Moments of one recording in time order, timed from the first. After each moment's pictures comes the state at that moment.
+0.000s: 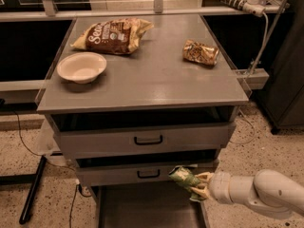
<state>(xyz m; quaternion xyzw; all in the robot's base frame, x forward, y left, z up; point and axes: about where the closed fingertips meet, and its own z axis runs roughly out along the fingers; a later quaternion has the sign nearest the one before) 0.452 -0.163 0.515 -0.49 0.74 0.19 0.41</state>
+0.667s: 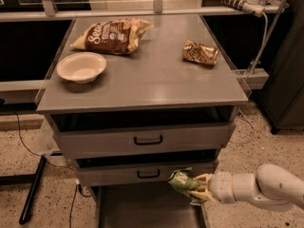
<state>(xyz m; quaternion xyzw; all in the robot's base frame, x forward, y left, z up) 0.436 -0.150 0.521 -0.54 0.69 0.28 0.40</state>
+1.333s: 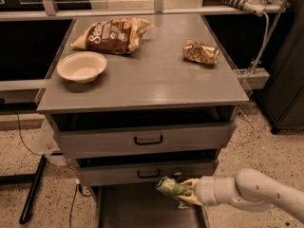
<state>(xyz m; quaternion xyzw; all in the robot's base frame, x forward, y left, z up) 0.444 -0.120 0.465 -0.56 0.69 0.26 0.39</state>
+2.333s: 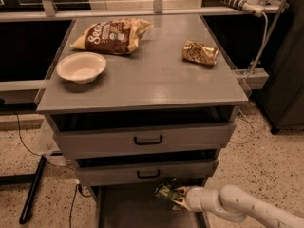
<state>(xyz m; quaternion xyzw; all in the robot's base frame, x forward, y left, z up) 0.486 -0.112 0.320 -0.58 0.66 0.20 0.43</state>
